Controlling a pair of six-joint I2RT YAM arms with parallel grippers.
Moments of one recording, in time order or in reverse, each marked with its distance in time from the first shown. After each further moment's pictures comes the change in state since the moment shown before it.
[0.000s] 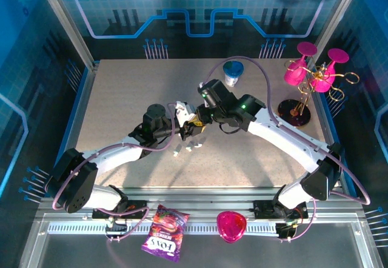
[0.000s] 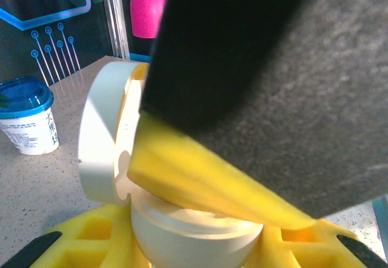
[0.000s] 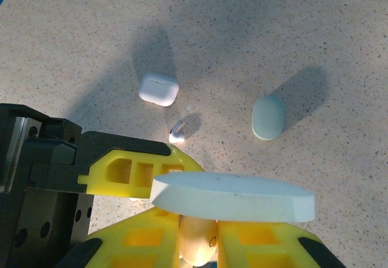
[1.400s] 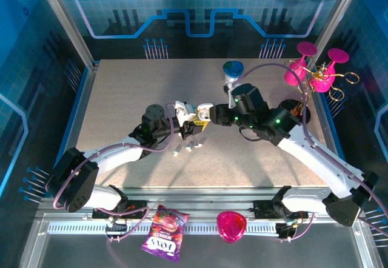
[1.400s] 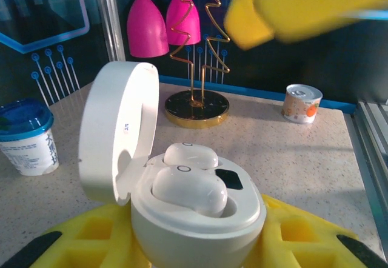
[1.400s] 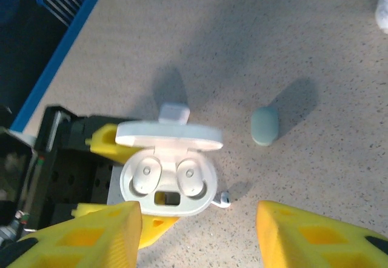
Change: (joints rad) left arm 0.002 0.007 -0.014 0.080 0.029 0.005; right arm -0.111 -0.316 -0.224 0.124 -0.094 0.075
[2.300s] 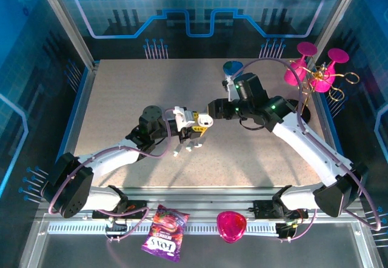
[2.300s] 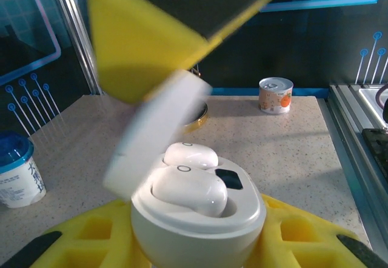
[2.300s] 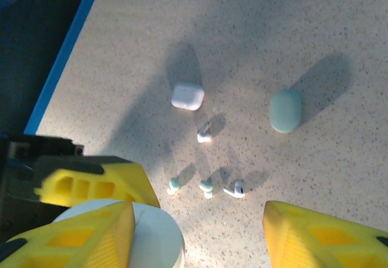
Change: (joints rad) left arm 0.000 -0.056 -0.014 -0.027 0.092 0.107; right arm -0.124 0.125 0.054 -0.035 -0.248 -0.056
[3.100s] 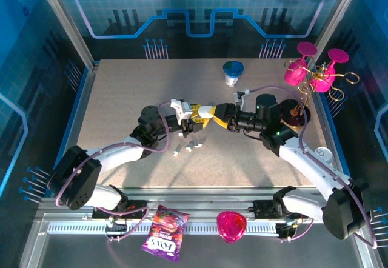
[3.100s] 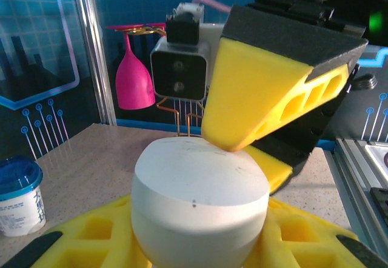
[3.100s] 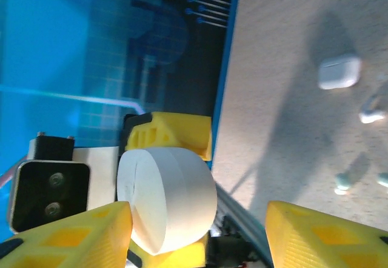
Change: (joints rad) left arm 0.005 0.082 0.010 0.264 -0.023 -0.209; right arm -0.161 -0.196 -0.586 0.887 -0.531 0.706
